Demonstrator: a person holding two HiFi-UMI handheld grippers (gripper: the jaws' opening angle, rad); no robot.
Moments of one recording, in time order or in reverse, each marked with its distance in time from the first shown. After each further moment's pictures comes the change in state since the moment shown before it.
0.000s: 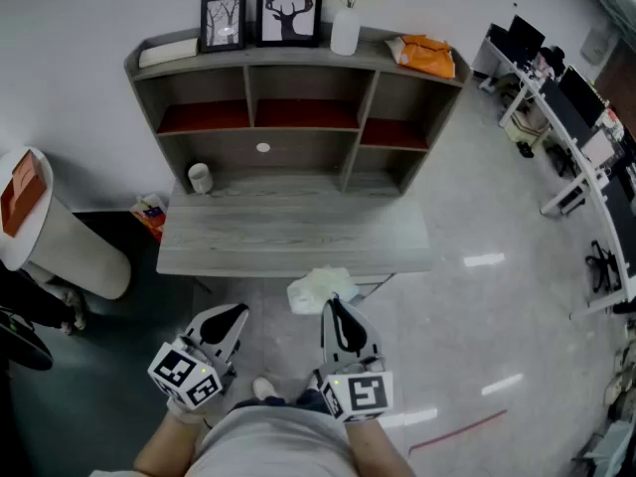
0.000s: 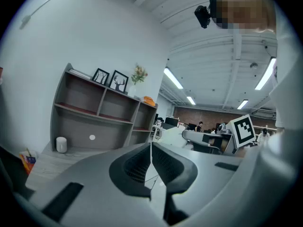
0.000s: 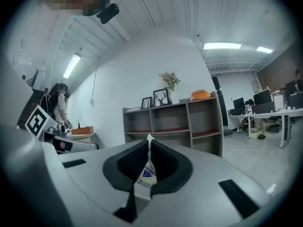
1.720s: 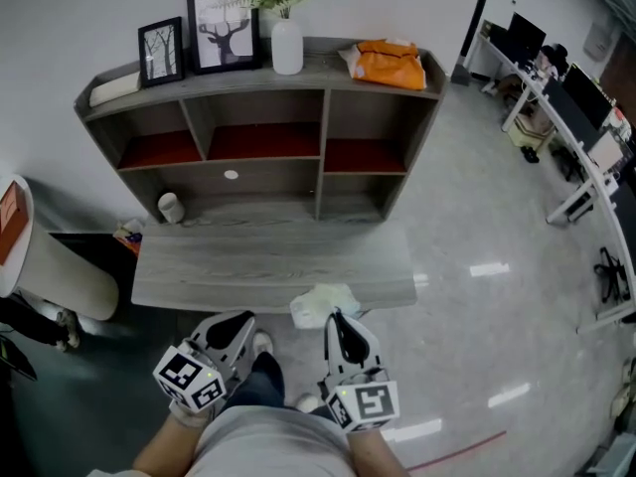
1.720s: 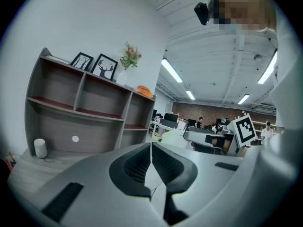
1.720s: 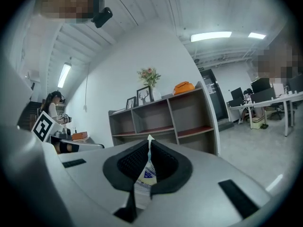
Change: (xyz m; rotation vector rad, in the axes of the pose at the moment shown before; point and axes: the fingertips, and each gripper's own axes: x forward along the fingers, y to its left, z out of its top) left arm 0.170 -0.025 0.000 0.026 0.049 -0.021; right arm 0.036 -0.159 -0.011 0.105 0.003 0.019
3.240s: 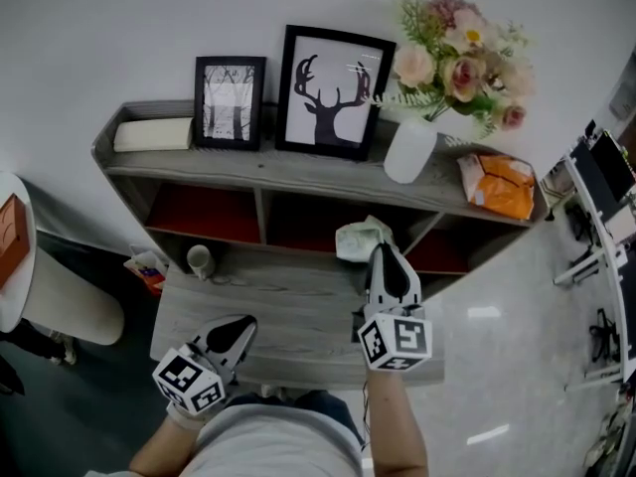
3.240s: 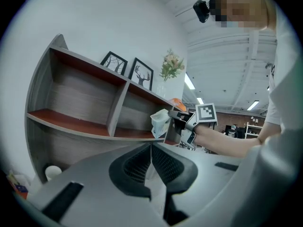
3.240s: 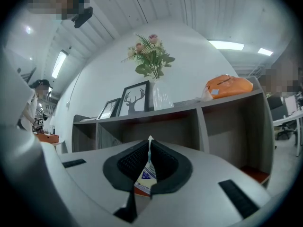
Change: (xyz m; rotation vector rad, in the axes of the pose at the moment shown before) left arm 0.026 0.254 0.093 -0.043 -0.067 0.068; right arm 0.358 -0.021 0.125 -0.111 -0.170 -0.054
